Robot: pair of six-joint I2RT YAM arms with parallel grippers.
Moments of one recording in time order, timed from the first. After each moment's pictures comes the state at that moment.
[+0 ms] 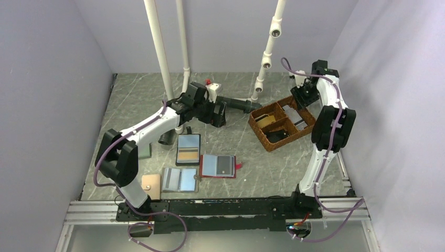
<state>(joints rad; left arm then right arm) -0.59 1.67 1.32 -0.35 0.23 -0.18 -0.20 2.10 1.90 -1.09 -0.23 -0.74</state>
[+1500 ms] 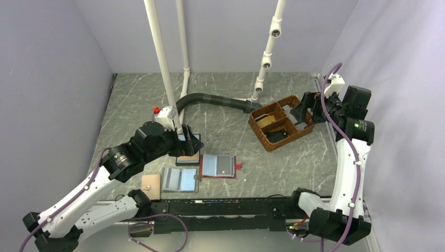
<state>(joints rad) -0.79 0.79 0.95 -0.63 -0.05 -0.70 -0.30 1.04 1.31 -0.87 -0.63 -0.11</state>
